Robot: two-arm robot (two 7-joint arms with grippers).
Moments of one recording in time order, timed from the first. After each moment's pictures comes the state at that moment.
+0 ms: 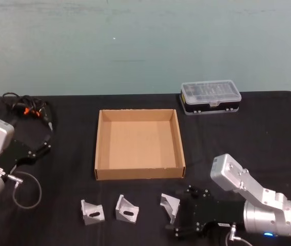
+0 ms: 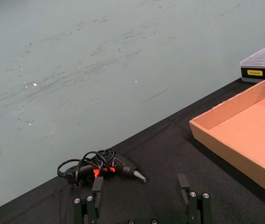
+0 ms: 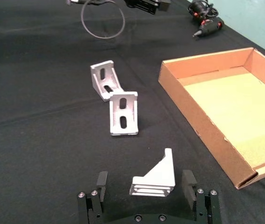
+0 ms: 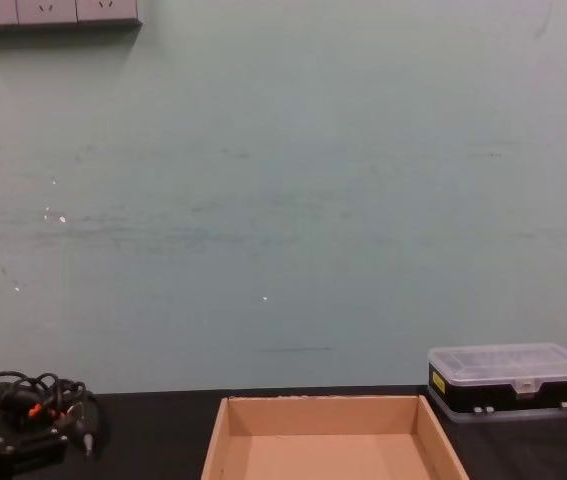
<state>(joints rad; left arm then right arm) -0.20 0.60 0.45 -1.41 -0.25 -0.12 0.03 0.22 0.71 -0.58 -1.59 0.28 0.11 0.68</state>
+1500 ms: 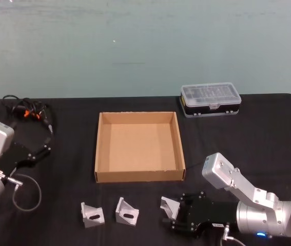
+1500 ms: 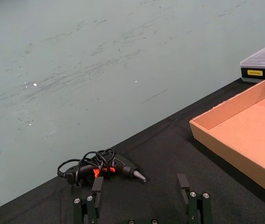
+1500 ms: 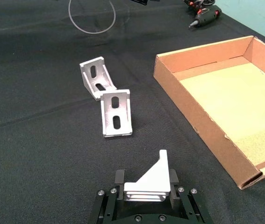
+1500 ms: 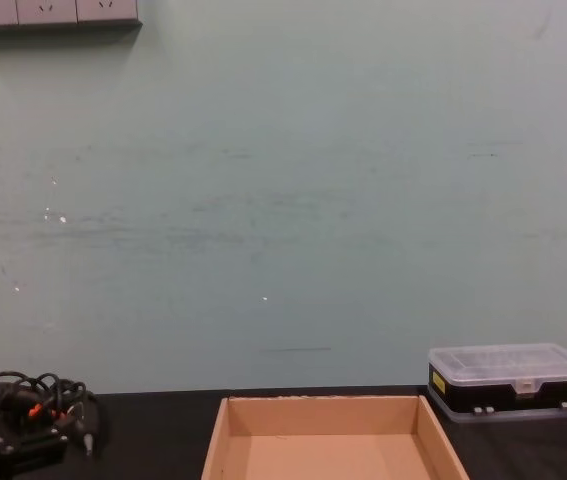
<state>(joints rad) -0.20 0.60 0.45 -1.41 -0.25 -0.12 0.03 0.25 0.67 -0.59 -1.55 0.28 0.16 0.67</state>
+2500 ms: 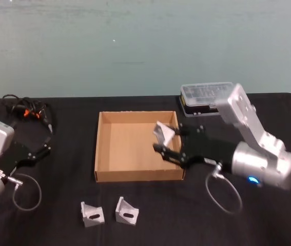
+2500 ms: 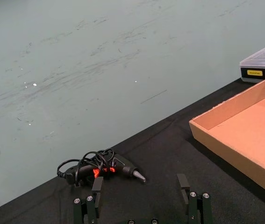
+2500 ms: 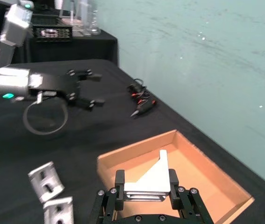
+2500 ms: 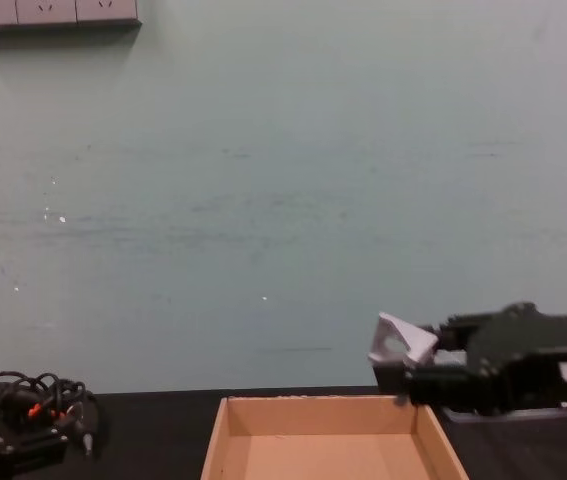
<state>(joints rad) -0.20 0.60 0.45 -1.41 -0.25 -0.12 0.03 0.33 0.60 -0.48 -1.65 0.35 0.18 0.54</state>
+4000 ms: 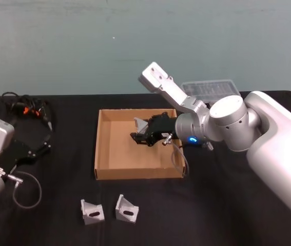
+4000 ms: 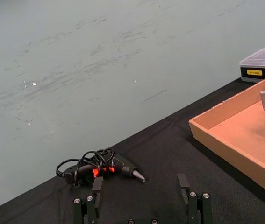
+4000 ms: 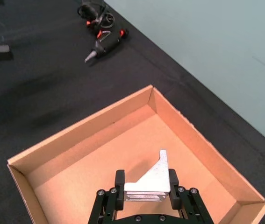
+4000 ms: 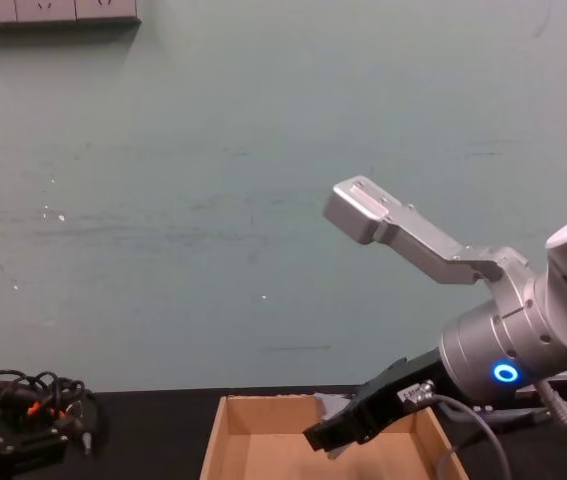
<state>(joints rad) -0.20 0.60 0.45 -1.41 -0.25 -0.12 0.03 0.75 0.24 -0.66 -1.06 0.11 0.47 0.54</state>
